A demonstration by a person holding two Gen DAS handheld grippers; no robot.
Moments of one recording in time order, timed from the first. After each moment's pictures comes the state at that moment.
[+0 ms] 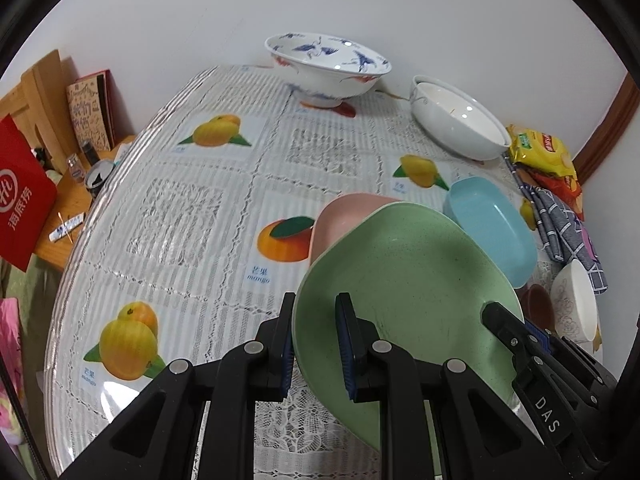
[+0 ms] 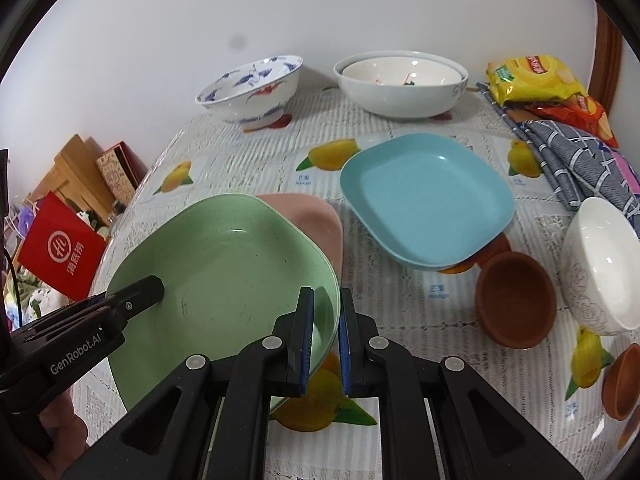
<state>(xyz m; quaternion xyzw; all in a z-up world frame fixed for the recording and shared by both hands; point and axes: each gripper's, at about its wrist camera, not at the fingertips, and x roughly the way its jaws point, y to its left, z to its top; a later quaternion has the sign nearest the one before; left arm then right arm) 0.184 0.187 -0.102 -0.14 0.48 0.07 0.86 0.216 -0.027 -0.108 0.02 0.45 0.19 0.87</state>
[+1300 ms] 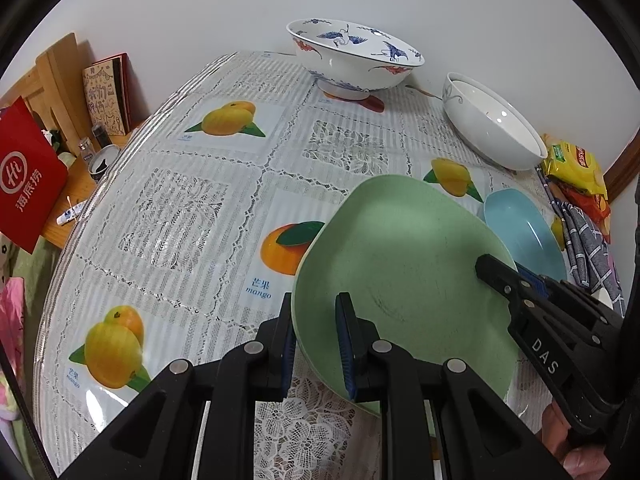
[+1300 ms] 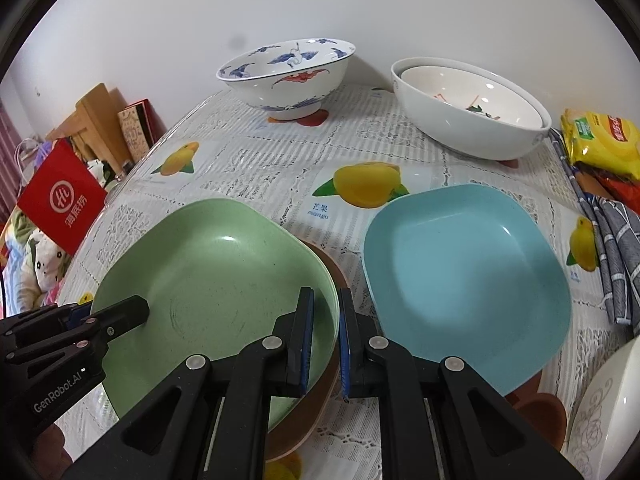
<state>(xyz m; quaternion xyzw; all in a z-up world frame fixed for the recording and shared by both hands) 0.209 0.186 -0.122 -0.15 0.49 0.11 0.85 0.288 0.002 -0.123 -0.07 0.44 0.27 0.85</state>
